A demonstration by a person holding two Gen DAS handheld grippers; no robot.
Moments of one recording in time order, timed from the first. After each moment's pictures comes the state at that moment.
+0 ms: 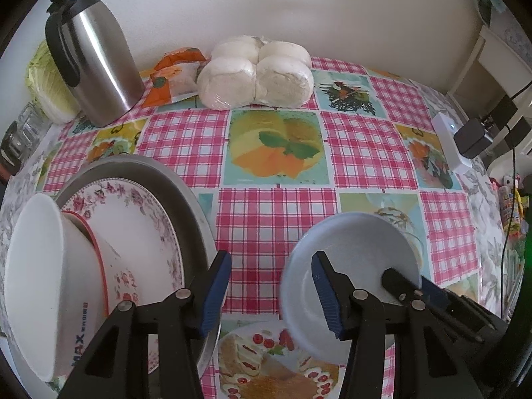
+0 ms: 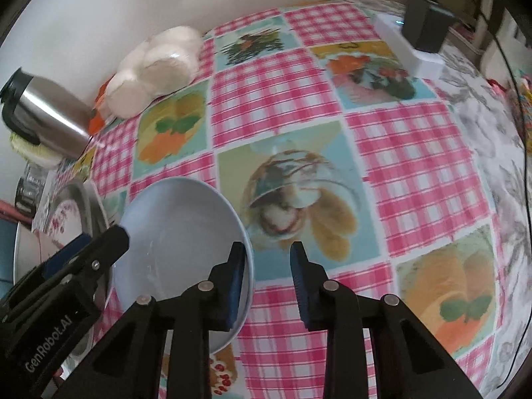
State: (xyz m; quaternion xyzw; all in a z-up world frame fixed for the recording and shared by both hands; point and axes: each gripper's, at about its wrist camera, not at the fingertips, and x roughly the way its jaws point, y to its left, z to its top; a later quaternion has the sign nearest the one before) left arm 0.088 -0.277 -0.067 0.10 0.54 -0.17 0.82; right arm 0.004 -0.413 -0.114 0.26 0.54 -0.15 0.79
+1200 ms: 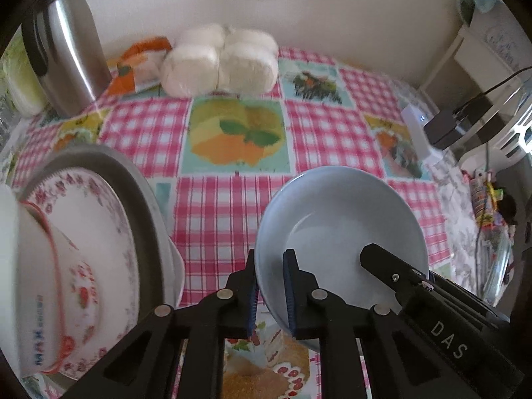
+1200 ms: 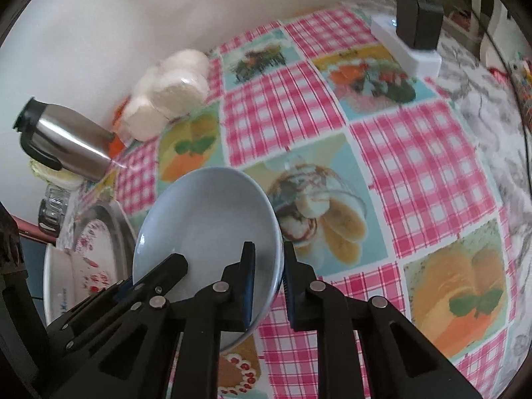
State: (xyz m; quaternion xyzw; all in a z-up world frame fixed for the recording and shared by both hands) left arm 0.081 -0.283 -0.069 0.06 0.54 -0.23 0.80; right arm 0.003 -0.420 -0.093 0.31 0.50 -0.13 0.80
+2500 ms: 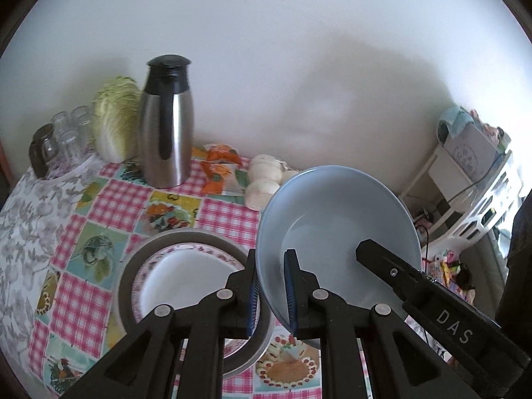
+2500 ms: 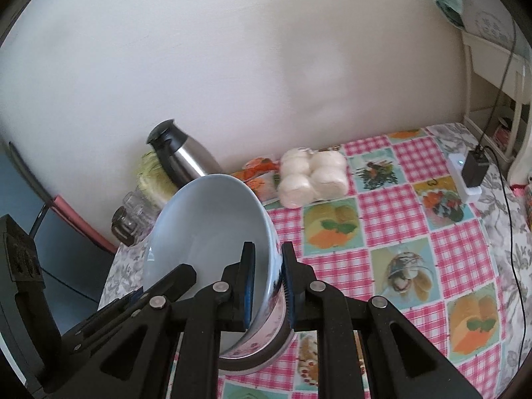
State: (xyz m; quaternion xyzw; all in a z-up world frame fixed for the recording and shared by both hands) left arm 0.051 -0.120 0.080 -0.05 0.40 -0.22 0.89; right arm 0.006 -0.293 0.075 0.23 0.36 -0.04 0.90
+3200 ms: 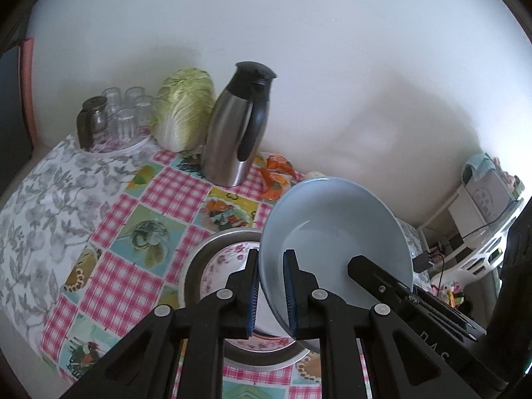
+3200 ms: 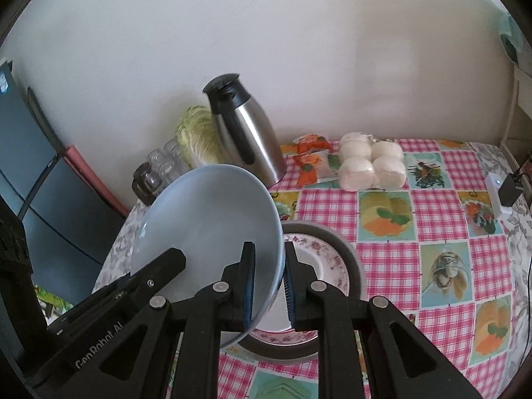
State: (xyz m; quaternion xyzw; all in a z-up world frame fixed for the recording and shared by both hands) left arm 0.055 -0.020 0.084 -0.12 0.40 -0.17 0.90; right arm 0.032 -0.188 0.074 0.16 0.40 0.01 0.90
